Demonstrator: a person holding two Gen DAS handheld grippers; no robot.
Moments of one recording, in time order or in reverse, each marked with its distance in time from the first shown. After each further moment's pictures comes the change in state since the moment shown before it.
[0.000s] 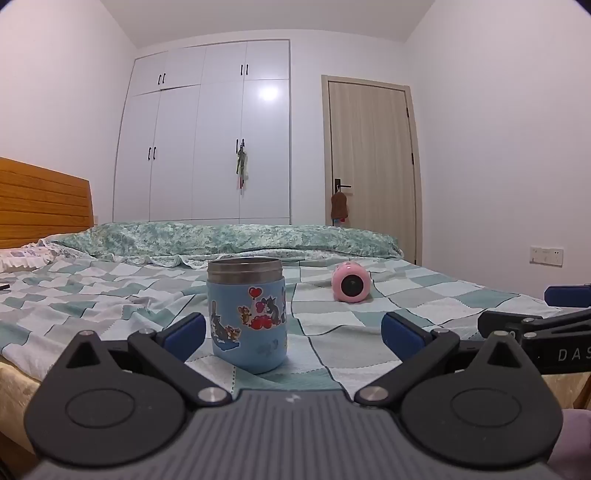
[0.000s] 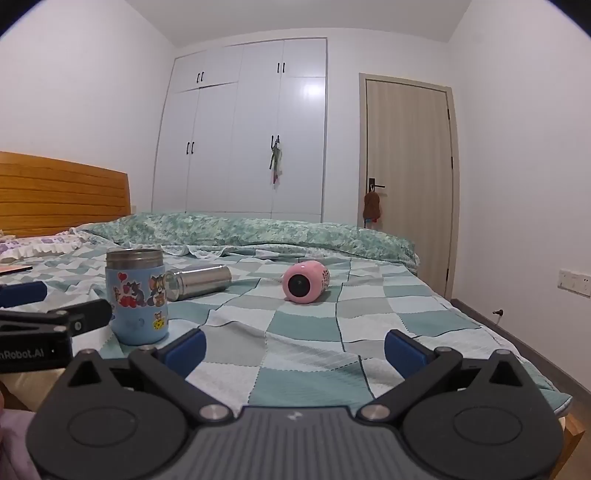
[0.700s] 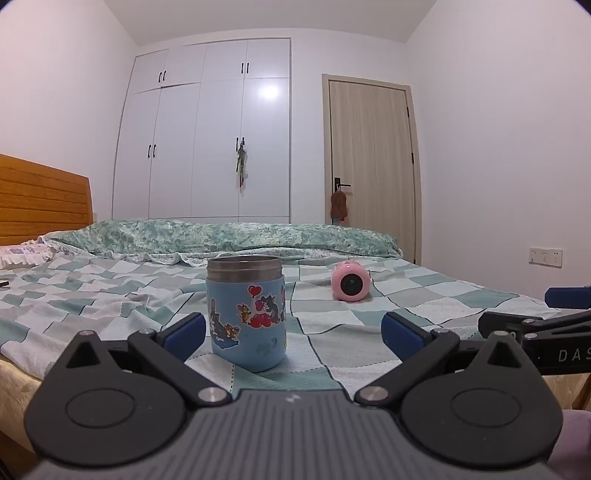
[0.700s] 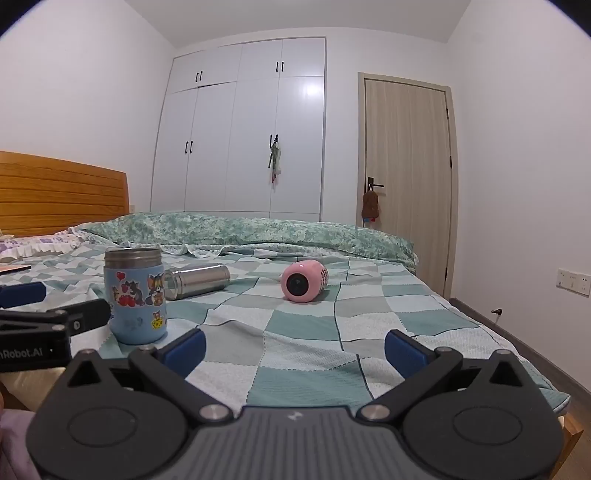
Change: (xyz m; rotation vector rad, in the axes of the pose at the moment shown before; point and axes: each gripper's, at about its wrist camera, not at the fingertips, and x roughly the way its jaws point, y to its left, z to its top) left arm 0.004 0.000 -0.001 -0.008 0.001 -0.001; right arm 0.000 -0.001 -0.001 0.000 0.003 0.001
